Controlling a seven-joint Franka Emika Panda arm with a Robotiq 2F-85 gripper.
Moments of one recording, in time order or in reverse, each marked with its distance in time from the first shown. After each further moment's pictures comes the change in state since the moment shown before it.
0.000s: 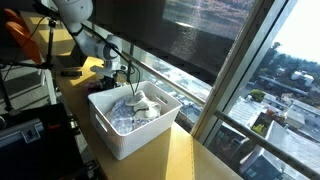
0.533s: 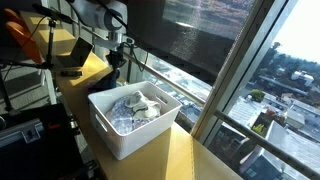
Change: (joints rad) arm -0.045 -0.262 0.026 -0.025 0.092 -0.058 0.001
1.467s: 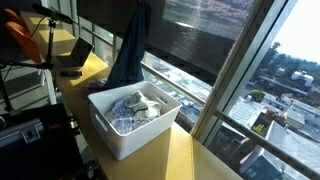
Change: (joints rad) arm -0.173 -0.510 -0.017 0.050 0.133 -0.040 -0.049
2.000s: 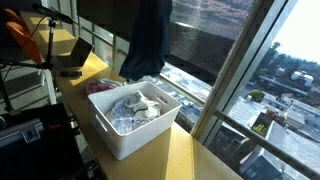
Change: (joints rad) arm -0.080 -0.235 -0.102 0.106 0.053 -0.063 -0.041
